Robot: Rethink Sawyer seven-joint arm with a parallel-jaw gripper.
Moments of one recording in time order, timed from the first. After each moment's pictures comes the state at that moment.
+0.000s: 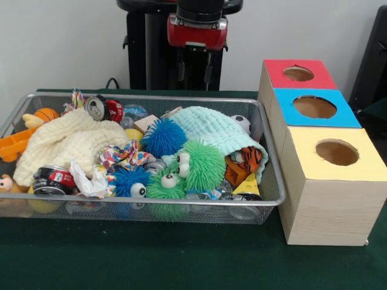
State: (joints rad) arm -0.27 -0.84 -0.04 2.03 -0.08 0.33 1.57
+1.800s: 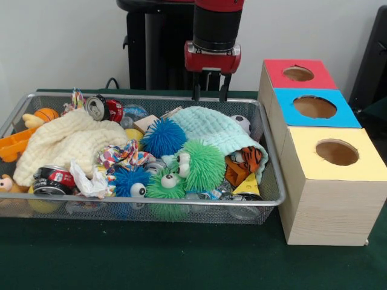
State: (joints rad) arm -0.22 -0.70 -0.03 2.00 -0.08 0.26 1.57
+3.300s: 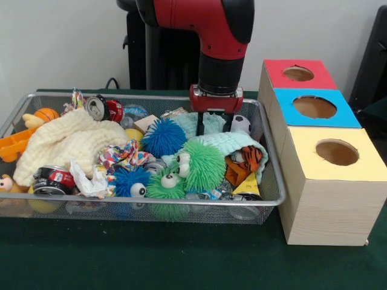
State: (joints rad) arm -0.18 -0.47 -0.04 1.90 -0.08 0.08 1.57
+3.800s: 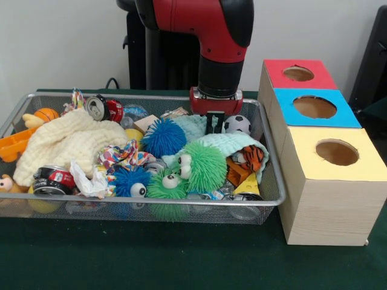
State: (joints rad) arm -0.18 -0.46 -0.04 1.89 -0.08 0.07 1.57
